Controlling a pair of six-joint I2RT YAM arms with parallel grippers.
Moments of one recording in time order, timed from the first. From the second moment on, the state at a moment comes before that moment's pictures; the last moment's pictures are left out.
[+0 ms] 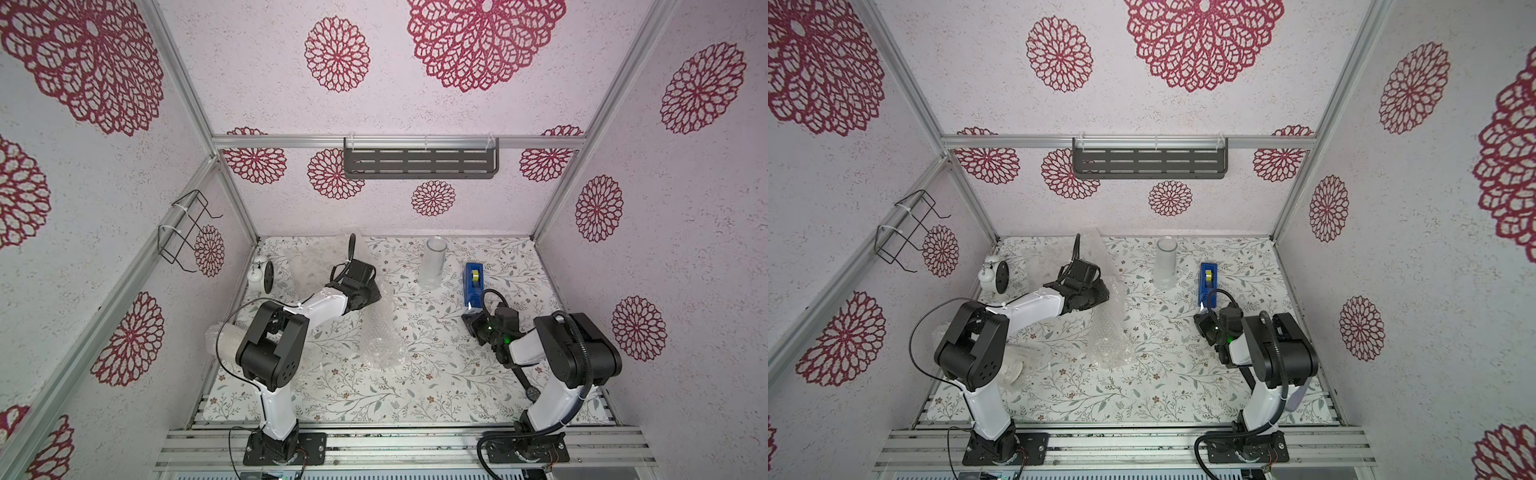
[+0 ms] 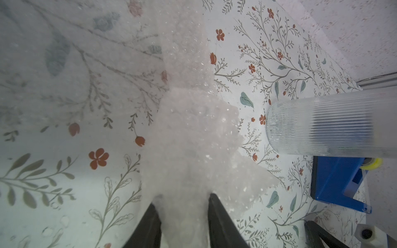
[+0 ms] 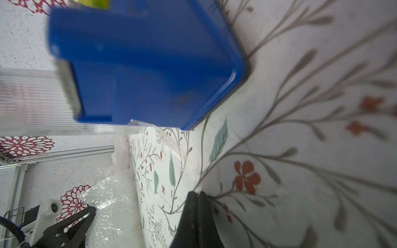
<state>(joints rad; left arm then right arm) -0.47 1.87 1.20 -0.21 -0.02 -0.78 0.15 1.74 0.41 0.76 -0.32 1.10</state>
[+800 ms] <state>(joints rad) -0.49 1.93 1.27 -0.21 -0.01 -0.70 0.51 1.61 1.00 -0.13 -0.62 0.17</state>
